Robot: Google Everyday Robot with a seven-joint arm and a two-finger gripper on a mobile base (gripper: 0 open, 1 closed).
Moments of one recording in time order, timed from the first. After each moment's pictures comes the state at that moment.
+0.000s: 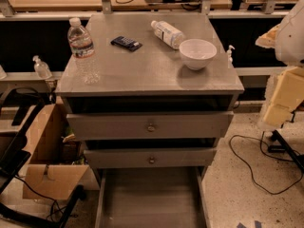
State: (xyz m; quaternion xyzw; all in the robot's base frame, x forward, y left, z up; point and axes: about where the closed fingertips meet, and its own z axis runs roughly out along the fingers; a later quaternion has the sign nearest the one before) arm 0.438 -0.215 0.983 -0.60 0.78 -0.04 0.17
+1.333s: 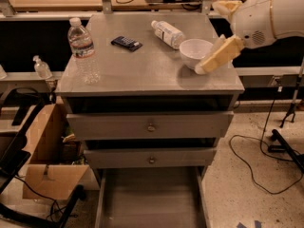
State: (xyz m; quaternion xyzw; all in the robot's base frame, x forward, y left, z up) arm 0.597 -0.136 0.998 -0.57 0.65 0.12 0.49
